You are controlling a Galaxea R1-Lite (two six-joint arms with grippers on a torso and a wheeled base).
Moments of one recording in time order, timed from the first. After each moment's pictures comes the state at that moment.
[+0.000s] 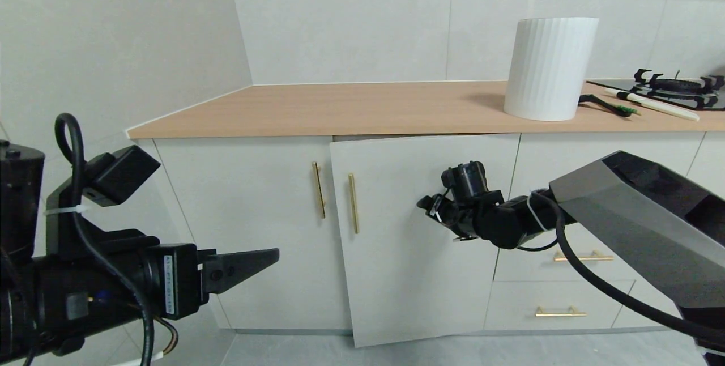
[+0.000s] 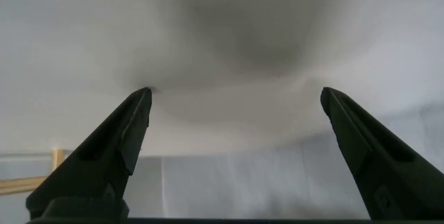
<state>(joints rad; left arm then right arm) -0.51 1.21 -0.76 0.08 -0.01 -0.39 0.48 2.40 -1.54 -0.31 -0.21 0.82</state>
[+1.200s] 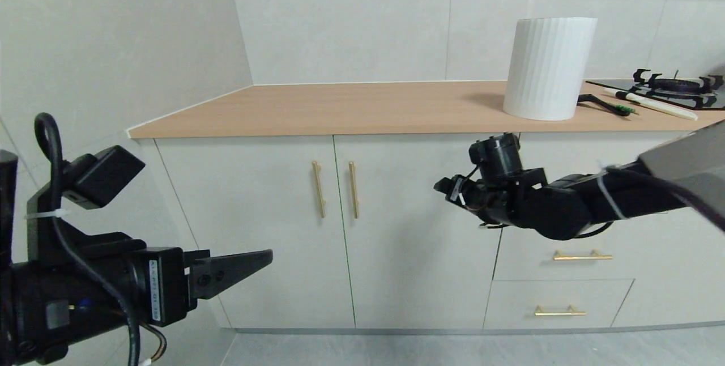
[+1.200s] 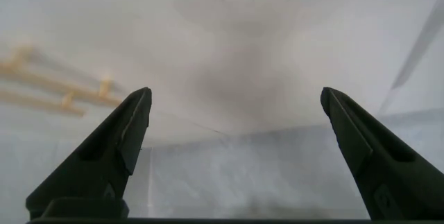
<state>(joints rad) -0.51 1.17 -0.75 0.08 -0.01 -0.39 0.51 2.09 -1.30 -0.28 -0.27 0.71</state>
